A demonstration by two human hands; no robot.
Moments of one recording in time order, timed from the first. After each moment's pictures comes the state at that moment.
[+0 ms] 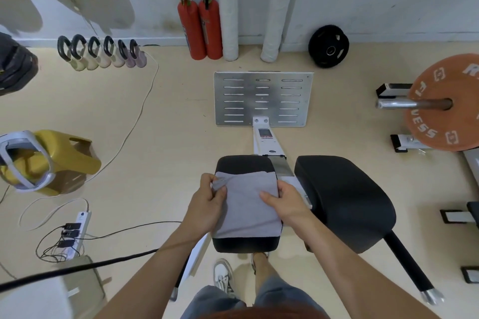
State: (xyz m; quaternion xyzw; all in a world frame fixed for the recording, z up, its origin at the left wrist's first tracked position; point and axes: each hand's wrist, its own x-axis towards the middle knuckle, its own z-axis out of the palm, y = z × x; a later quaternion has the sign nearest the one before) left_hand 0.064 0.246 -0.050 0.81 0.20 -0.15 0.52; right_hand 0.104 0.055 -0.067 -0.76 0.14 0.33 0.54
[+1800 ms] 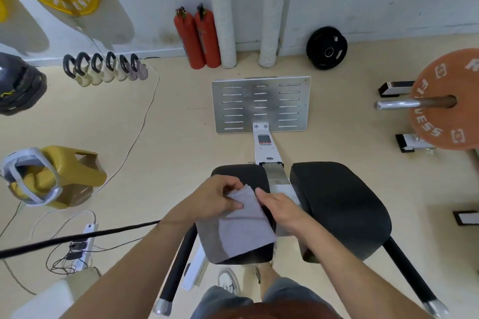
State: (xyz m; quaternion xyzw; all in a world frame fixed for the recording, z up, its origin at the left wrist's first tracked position) left_hand 0.130 0.226 -0.026 0.84 -0.01 -0.31 0.44; right_hand 0.126 0.030 -0.028 -0.73 0.07 0.45 0.50
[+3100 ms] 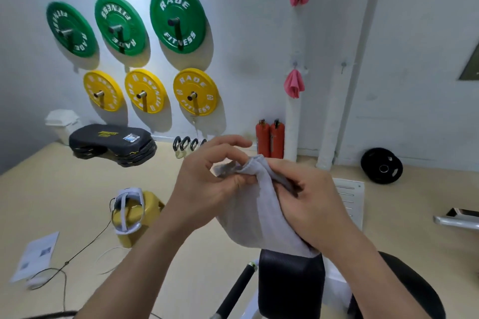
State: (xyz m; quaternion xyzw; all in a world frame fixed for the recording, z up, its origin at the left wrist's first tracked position) left_hand -0.063 0.259 0.271 0.83 -0.07 0.28 0.47; right_hand -0.006 0.091 0.247 -0.75 -0.39 -0.06 0.54
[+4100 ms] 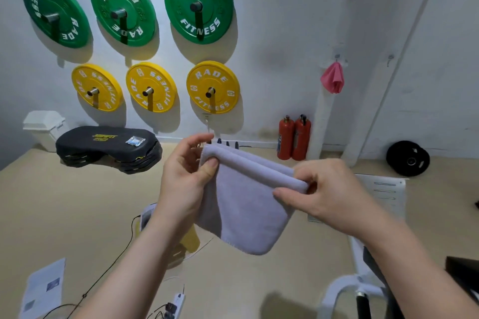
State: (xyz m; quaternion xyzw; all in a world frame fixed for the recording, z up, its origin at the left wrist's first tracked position) left_hand -0.060 0.668 0.251 0.68 0.07 0.26 0.68; right_hand 0.002 0.448 0.255 -0.87 -0.34 -0.03 0.35
